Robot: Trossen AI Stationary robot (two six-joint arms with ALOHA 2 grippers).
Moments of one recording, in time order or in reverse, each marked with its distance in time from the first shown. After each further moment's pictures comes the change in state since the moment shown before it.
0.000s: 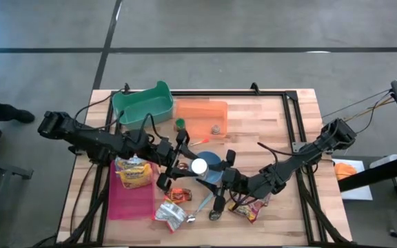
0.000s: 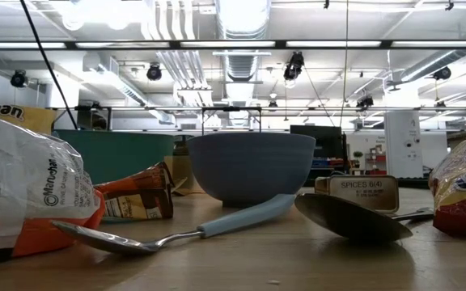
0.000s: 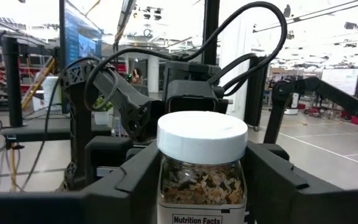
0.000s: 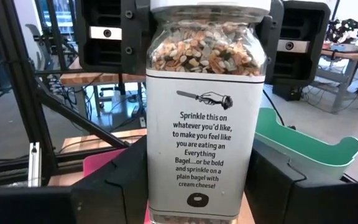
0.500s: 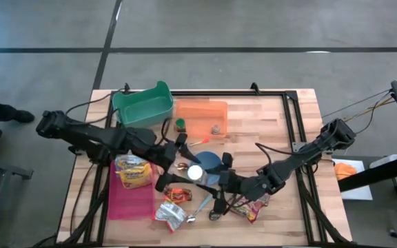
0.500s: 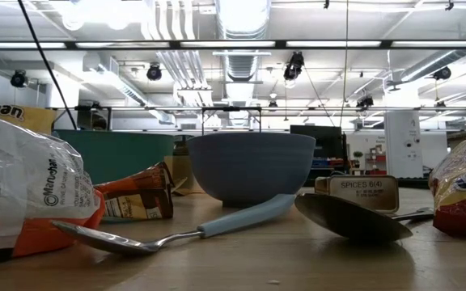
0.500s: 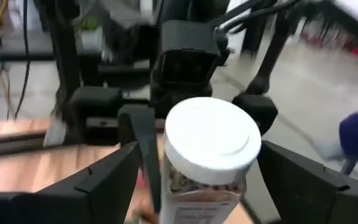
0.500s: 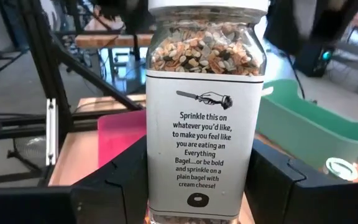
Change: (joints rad) left arm -0.002 -0.026 0.234 -0.660 -0.002 0.011; right arm -0.012 0.002 0.032 -0.217 -0.103 0.104
